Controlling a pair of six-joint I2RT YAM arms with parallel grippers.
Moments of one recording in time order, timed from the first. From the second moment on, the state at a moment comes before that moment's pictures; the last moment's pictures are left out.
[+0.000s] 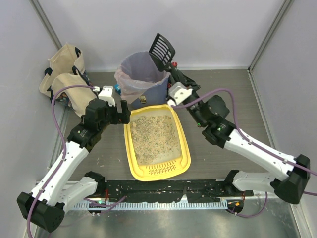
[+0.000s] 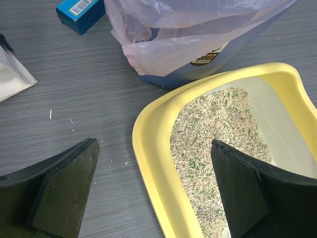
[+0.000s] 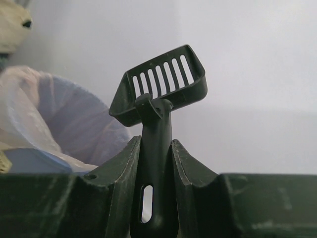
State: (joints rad) left arm -0.41 0.92 0.91 -0.42 -0.11 -0.23; right arm 0.87 1.20 1.07 0.49 0.24 -0.94
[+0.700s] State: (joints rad) left arm -0.41 0.98 0.91 -0.42 -0.01 -0.26; right arm 0.87 0.78 1.16 -0.48 0.22 0.21
